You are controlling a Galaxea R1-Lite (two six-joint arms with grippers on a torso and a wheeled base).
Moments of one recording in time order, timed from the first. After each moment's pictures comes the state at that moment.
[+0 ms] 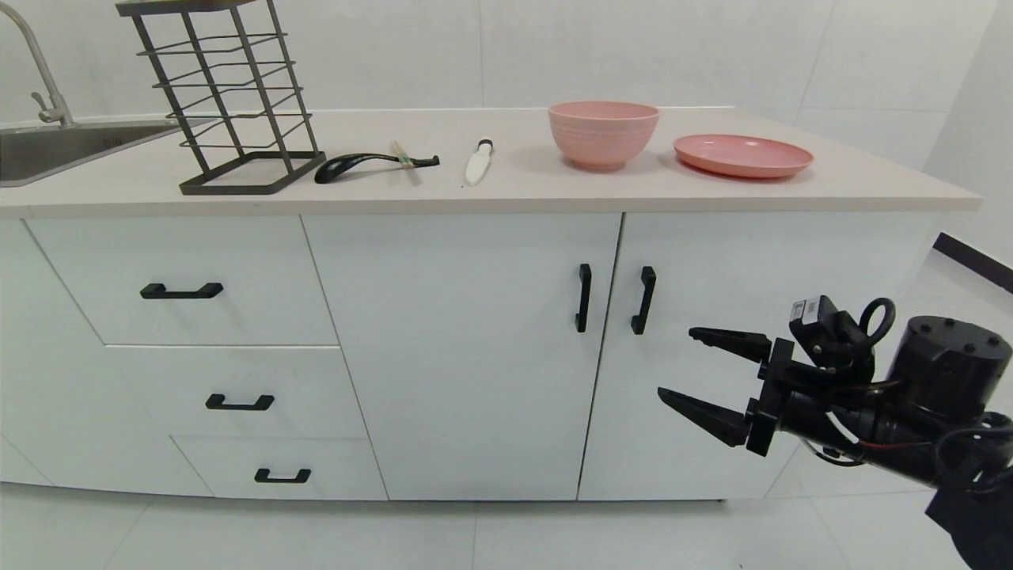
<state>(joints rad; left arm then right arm) 0.00 0.00 0.00 -0.39 -0.18 0.03 0.25 1.89 -0.27 -1.45 0.66 -0.15</state>
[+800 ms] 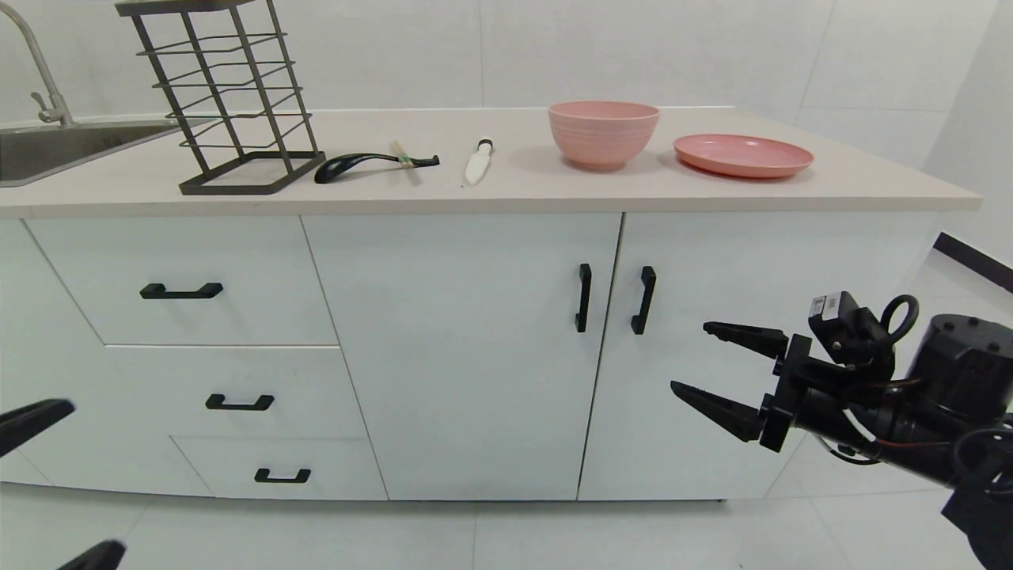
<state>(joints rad) -0.05 0.58 -0.34 -0.28 -0.65 0.08 0.22 1.86 -0.26 -1.45 0.66 -0.16</state>
